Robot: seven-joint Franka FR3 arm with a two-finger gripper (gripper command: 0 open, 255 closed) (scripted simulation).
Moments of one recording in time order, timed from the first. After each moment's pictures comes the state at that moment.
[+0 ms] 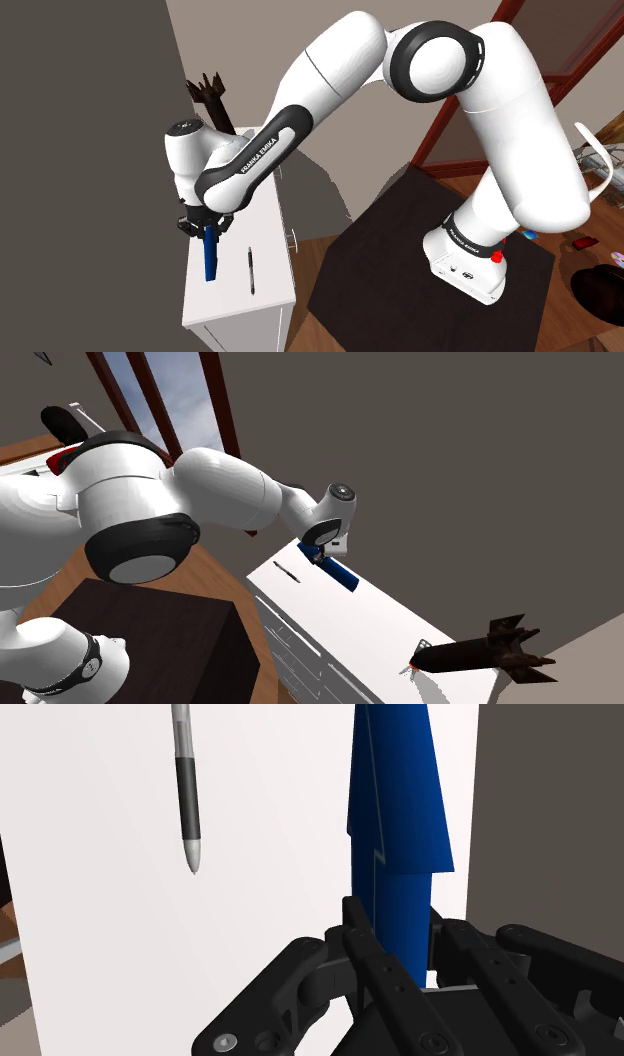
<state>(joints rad) 0.36 0.87 0.40 -1.63 -0.22 2.41 1.34</state>
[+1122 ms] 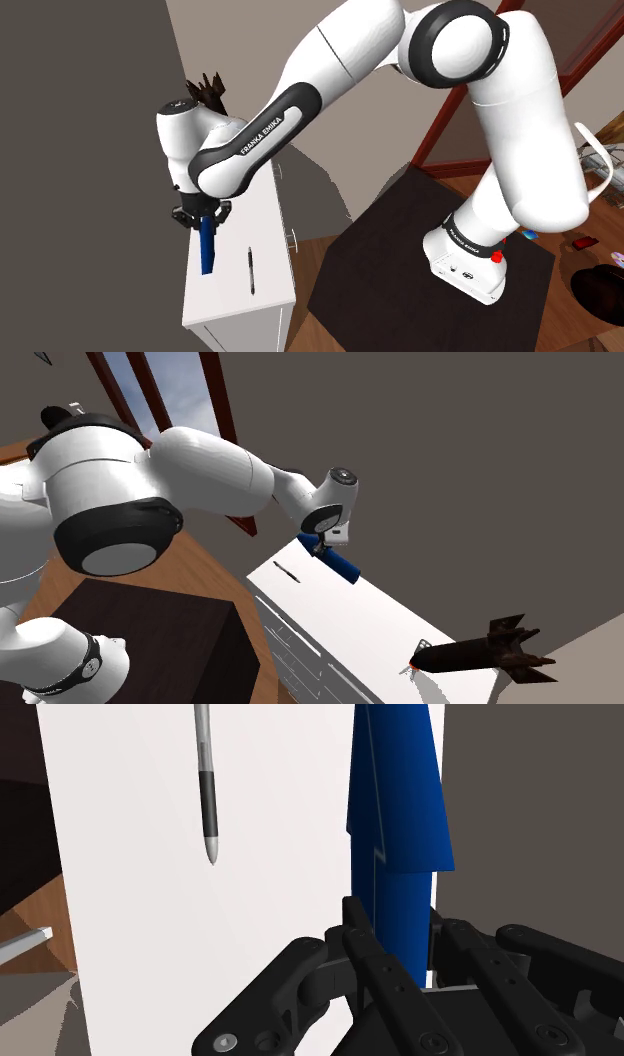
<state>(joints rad) 0.34 0.78 0.42 -1.66 -0.20 2.35 1.33</state>
